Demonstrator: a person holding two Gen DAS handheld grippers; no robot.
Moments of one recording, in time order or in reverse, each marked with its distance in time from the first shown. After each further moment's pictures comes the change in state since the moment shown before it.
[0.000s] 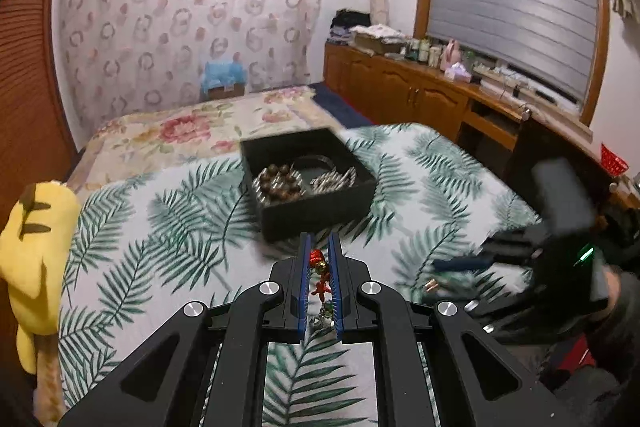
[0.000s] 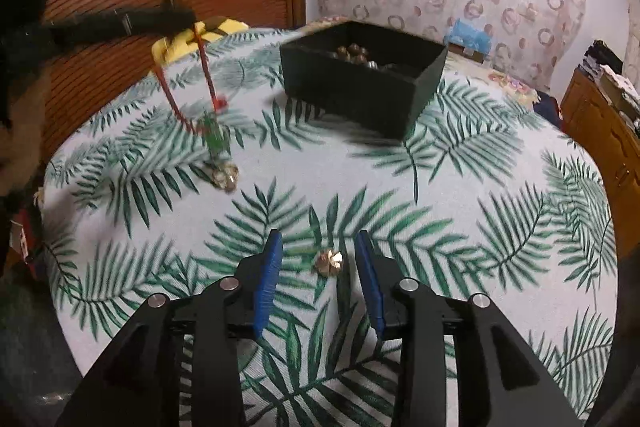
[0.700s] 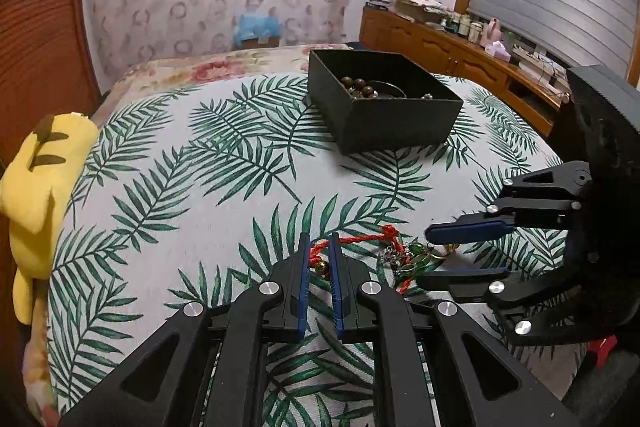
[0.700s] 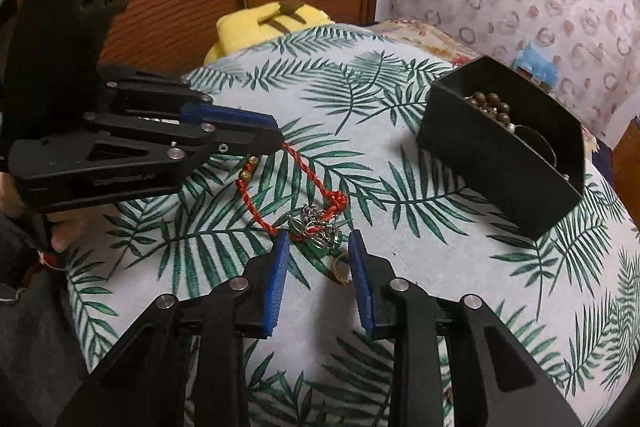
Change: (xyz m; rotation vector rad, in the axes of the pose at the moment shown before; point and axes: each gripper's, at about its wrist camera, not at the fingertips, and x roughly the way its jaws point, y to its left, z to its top) left arm 0.024 0.054 -0.057 -0.098 0.122 0.063; right arm 0.052 0.078 0.054 -0.193 0.065 0.142
